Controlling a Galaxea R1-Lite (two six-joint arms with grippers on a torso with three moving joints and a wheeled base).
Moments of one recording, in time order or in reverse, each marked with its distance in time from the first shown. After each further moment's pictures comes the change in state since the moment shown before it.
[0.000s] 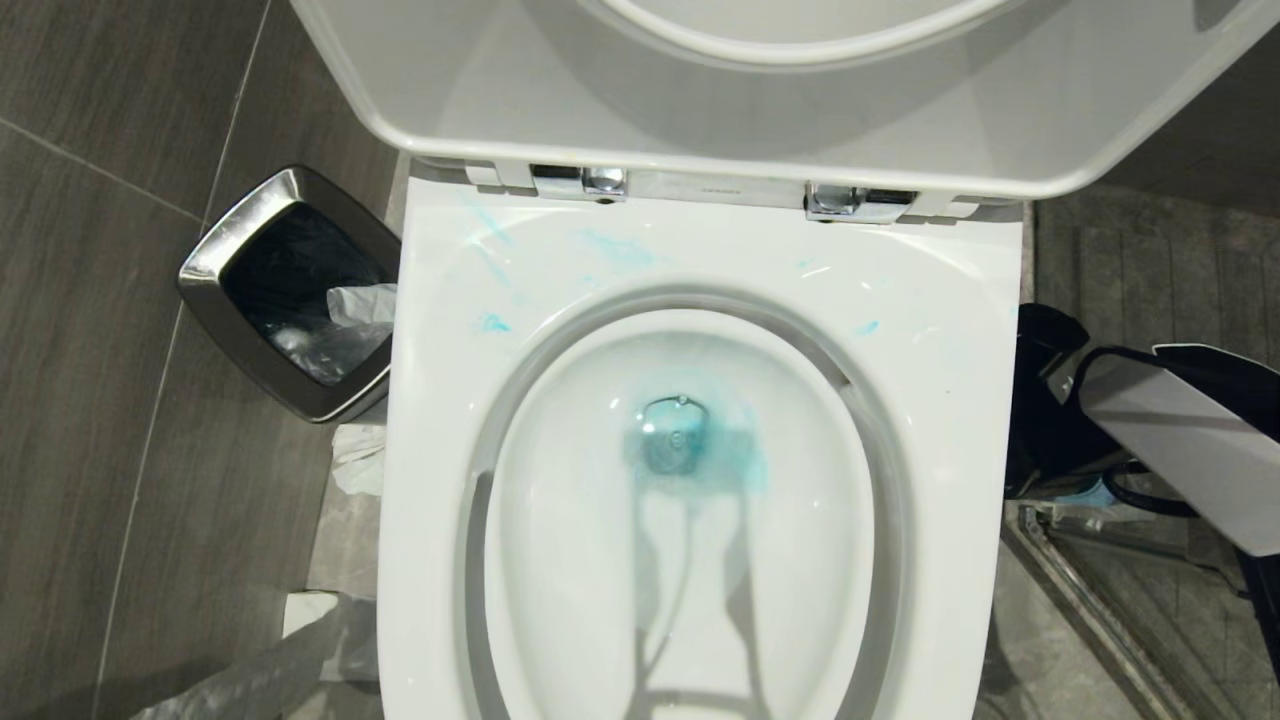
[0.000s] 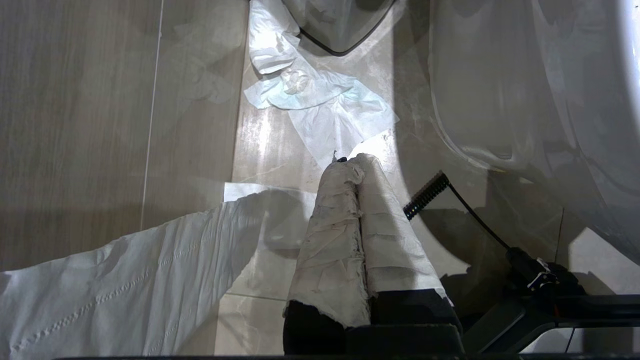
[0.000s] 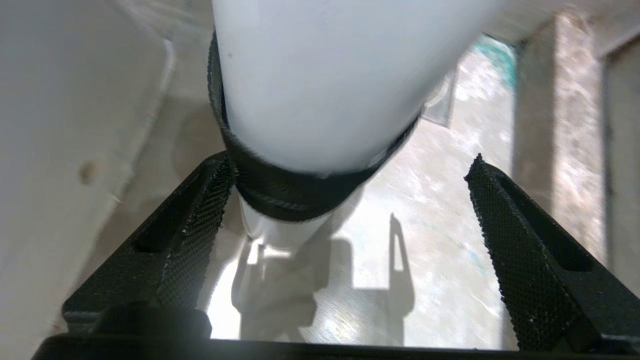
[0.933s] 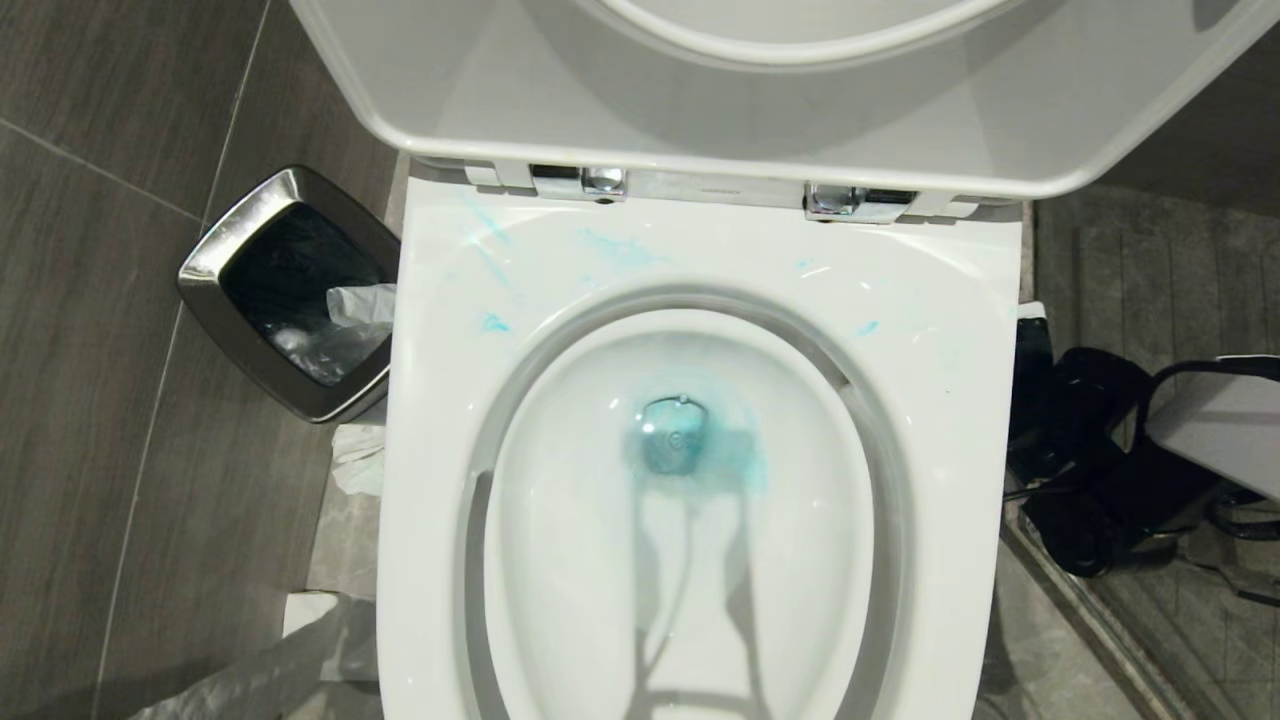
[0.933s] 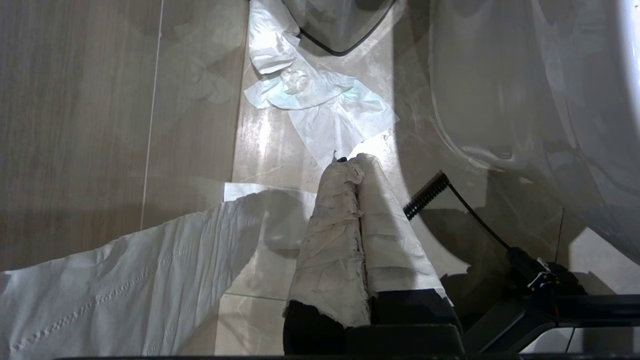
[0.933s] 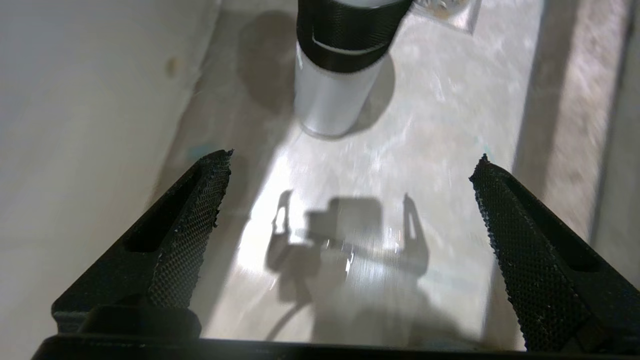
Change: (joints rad) left arm 0.000 0.000 0.000 0.000 0.000 0.000; right arm 0.004 -0.203 0.507 -0.123 0.054 0.067
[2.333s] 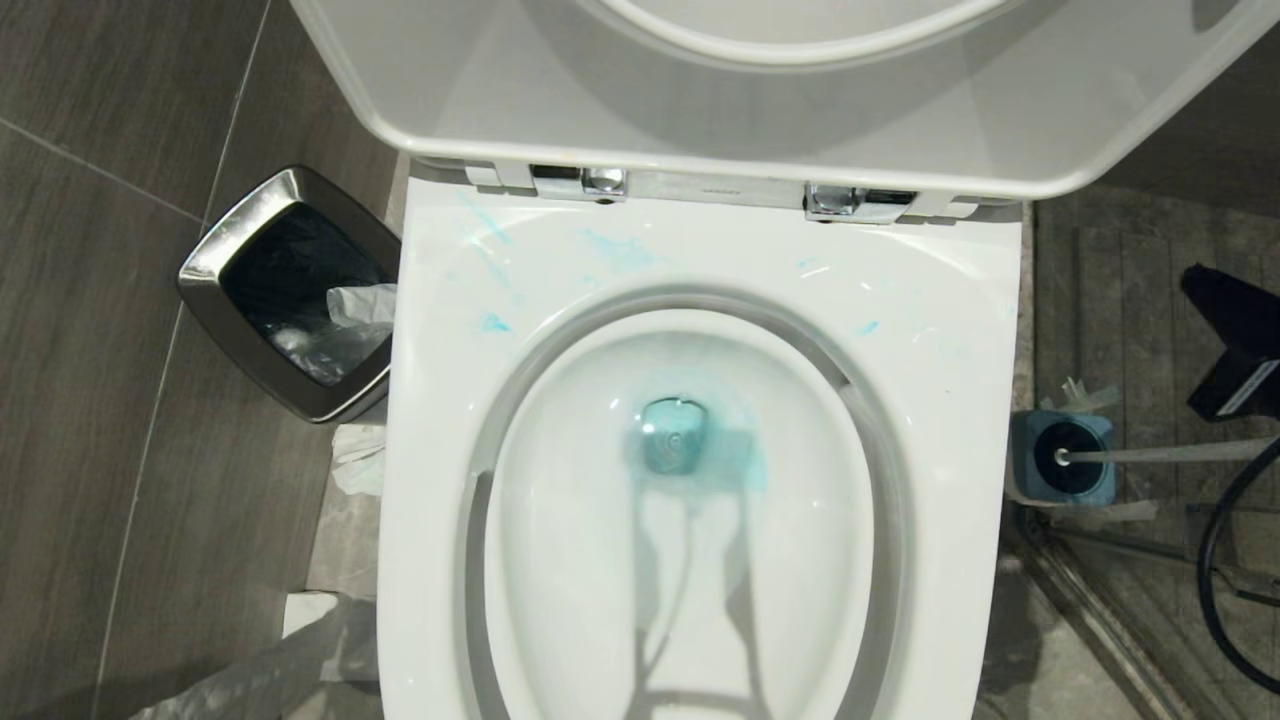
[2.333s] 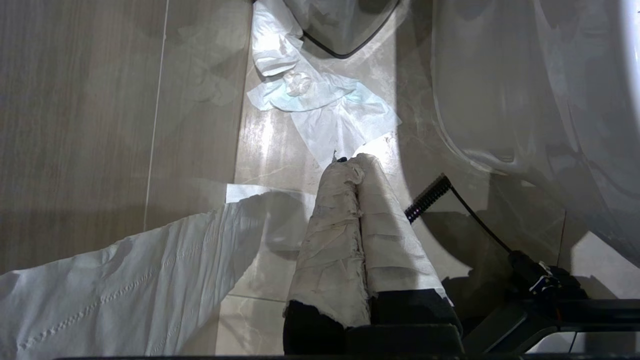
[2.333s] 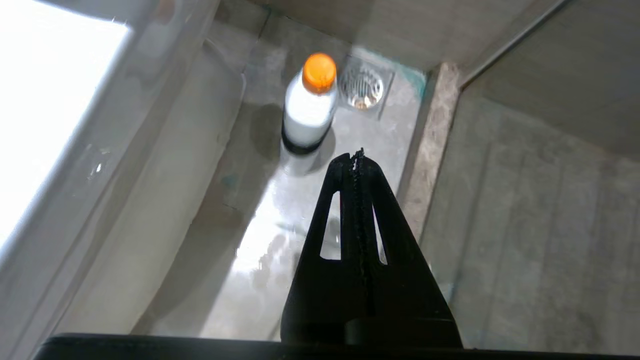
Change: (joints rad) left arm 0.006 0.000 0.000 -0.006 0.002 -0.001; right arm 0.016 -0.977 0.418 0.517 -0.026 -0.067
